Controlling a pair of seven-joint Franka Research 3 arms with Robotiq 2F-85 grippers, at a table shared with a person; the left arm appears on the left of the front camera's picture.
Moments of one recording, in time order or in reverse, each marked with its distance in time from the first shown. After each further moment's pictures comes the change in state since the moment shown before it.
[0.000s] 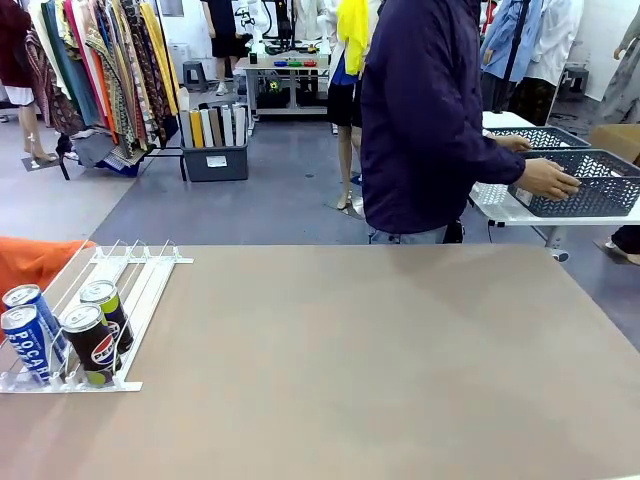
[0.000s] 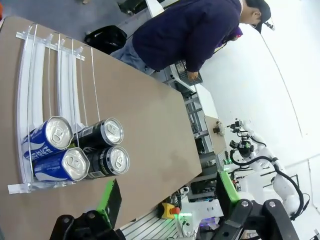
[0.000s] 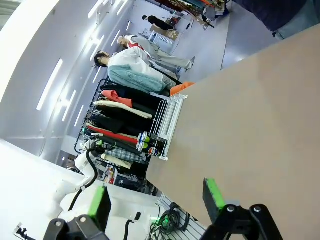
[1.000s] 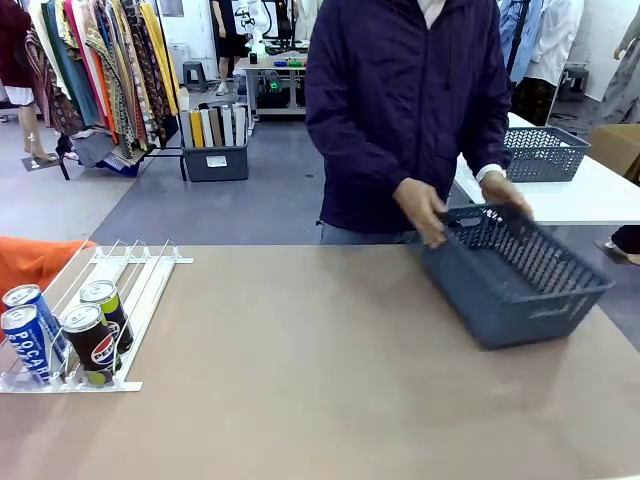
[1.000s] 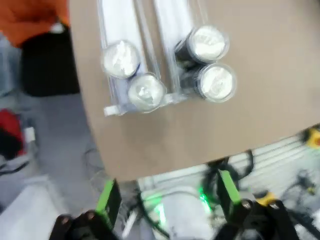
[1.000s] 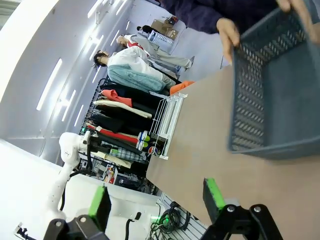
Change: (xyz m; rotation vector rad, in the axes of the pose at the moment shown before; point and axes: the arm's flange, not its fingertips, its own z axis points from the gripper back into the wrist) left arm -0.012 -0.100 -0.120 0.974 0.561 -0.298; right arm -0.001 0.001 0.001 -0.002 0.004 -0.004
